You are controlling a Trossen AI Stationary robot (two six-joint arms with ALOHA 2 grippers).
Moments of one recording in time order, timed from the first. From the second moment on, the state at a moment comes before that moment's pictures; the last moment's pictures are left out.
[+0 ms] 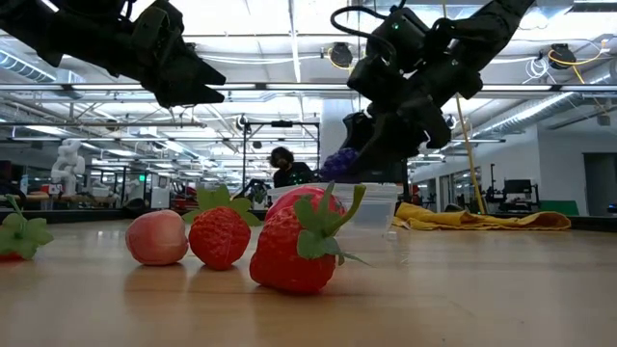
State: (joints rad) left arm 0.05 0.90 0.39 0.26 -0.19 -0.09; right arm -0.12 1.62 0.80 0.09 -0.21 -0.40
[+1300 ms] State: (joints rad) left arm 0.05 0.90 0.39 0.26 -0.19 -0.09; right arm -0.12 1.62 0.80 0.01 -0.21 -0.36
